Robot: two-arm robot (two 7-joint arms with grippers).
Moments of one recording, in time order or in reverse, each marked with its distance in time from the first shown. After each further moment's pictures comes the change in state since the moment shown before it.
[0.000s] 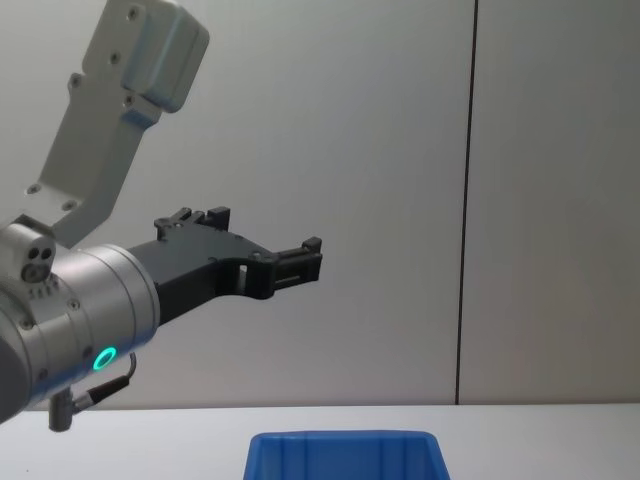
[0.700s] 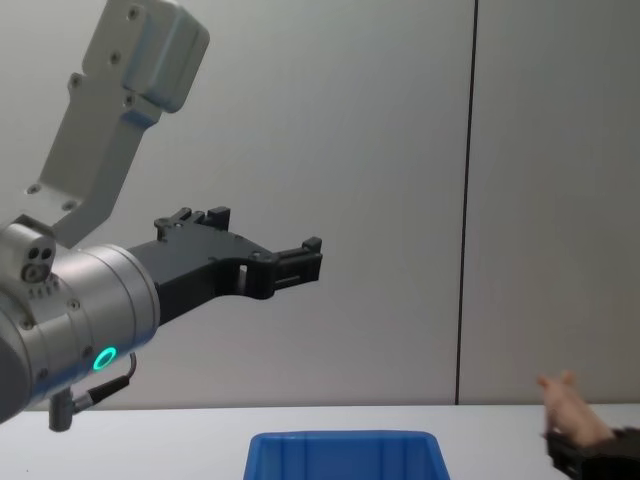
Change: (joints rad) left arm 0.000 0.000 0.000 0.000 0.000 0.000 0.000; right arm -0.034 0.011 -0.020 -0.119 -0.066 -0.193 0.160
